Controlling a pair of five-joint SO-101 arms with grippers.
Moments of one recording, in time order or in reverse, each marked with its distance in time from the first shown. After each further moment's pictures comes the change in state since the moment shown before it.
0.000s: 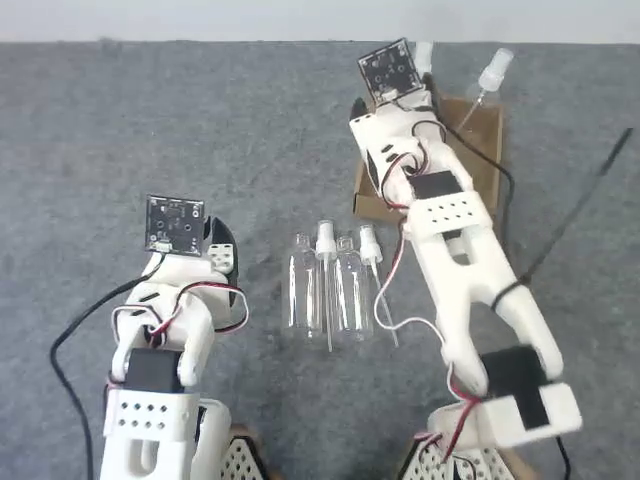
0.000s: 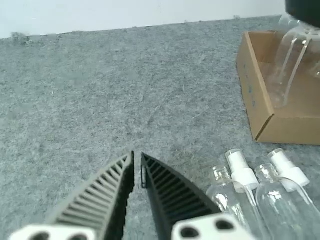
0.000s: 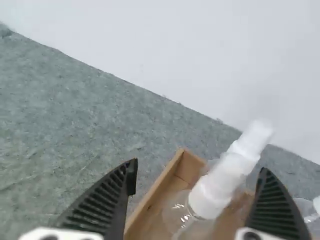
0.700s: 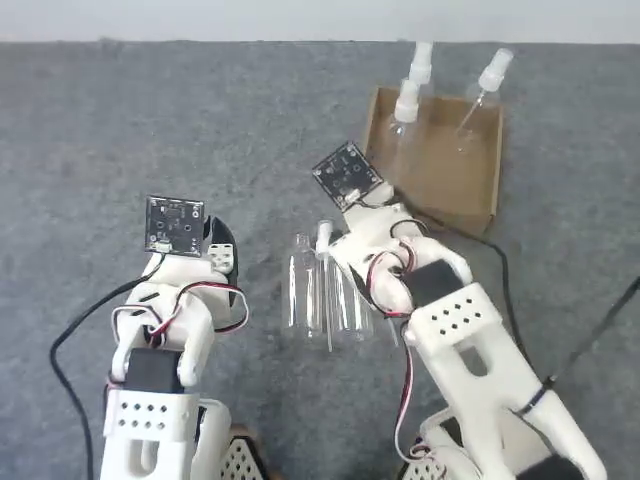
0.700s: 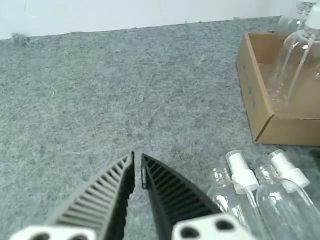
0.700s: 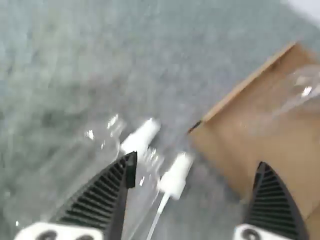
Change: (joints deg) left arm 0.0 0.0 0.0 0.0 0.0; right arm -12.6 -32.1 28.7 26.7 -1.2
